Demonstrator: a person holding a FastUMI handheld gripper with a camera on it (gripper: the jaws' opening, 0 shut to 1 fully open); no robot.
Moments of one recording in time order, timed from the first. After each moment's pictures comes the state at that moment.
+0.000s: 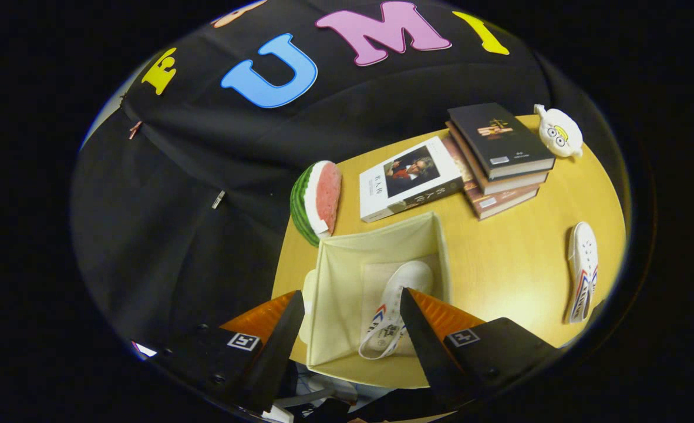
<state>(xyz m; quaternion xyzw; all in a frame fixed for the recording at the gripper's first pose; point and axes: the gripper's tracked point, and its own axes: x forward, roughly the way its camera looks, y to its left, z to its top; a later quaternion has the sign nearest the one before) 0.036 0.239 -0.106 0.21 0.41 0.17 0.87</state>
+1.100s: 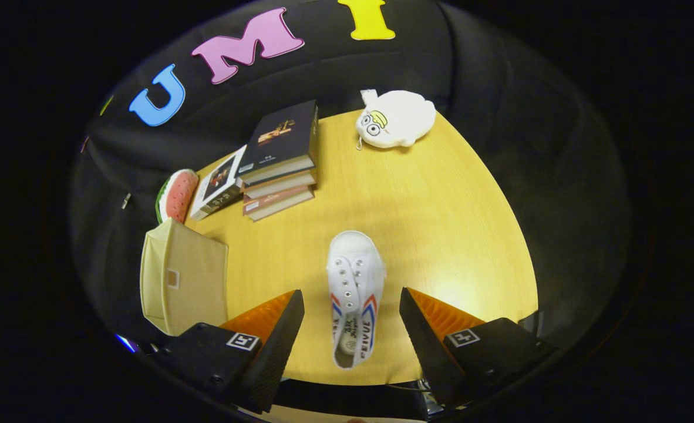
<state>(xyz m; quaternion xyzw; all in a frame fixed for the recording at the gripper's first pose) 0.021 -0.154 -0.250 0.13 0.50 0.03 0.86</state>
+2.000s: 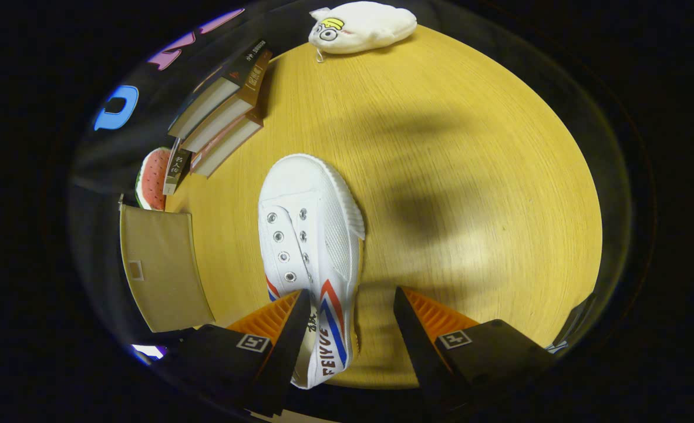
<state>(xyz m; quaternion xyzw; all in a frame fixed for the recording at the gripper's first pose) 0.010 -0.138 -0.371 0.22 0.62 0.06 0.75</state>
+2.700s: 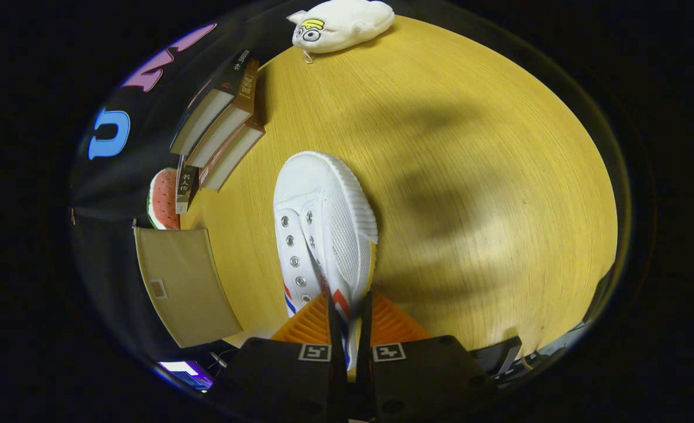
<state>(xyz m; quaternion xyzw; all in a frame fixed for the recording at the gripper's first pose) 0.001 -0.117 -0.359 0.30 0.61 0.04 0.73</state>
